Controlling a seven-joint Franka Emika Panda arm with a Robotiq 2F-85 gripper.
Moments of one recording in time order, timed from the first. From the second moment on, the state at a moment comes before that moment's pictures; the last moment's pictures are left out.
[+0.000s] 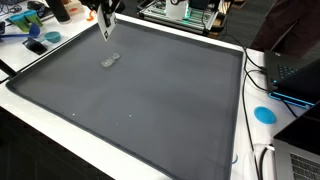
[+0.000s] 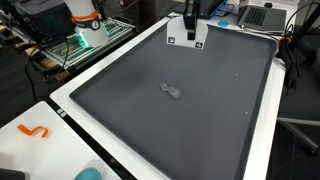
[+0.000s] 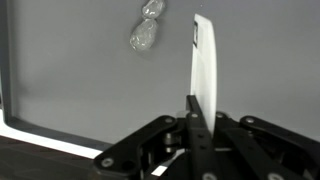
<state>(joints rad) -0.02 0.16 0.00 -1.99 -0.03 2.26 -0.34</state>
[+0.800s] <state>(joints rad) -0.02 0.13 0.00 -1.94 -0.03 2.21 -0.85</state>
